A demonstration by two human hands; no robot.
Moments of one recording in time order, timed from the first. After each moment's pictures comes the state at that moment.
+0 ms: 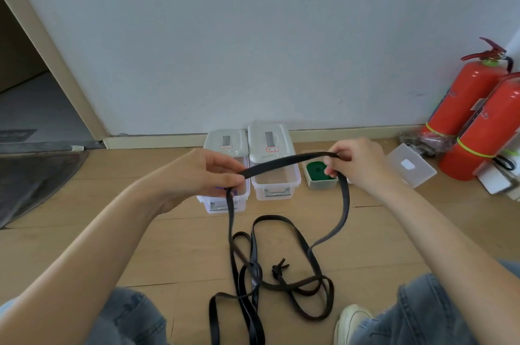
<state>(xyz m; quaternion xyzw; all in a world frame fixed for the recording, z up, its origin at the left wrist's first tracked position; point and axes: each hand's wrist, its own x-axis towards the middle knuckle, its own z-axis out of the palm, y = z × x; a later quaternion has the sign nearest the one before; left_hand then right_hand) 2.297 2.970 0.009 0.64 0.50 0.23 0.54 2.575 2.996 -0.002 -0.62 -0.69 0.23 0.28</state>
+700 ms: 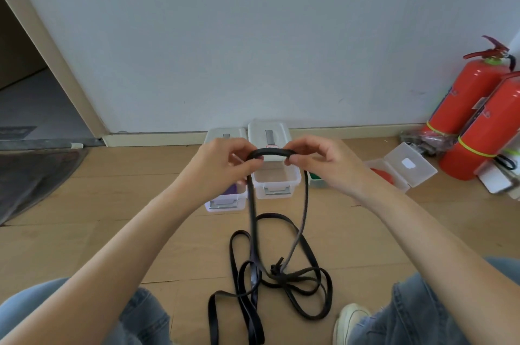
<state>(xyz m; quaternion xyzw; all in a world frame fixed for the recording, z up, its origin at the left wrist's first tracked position) 2.338 2.965 0.014 0.71 0.54 0.33 0.31 2.541 2.984 0.009 -0.44 -0.74 0.40 0.32</state>
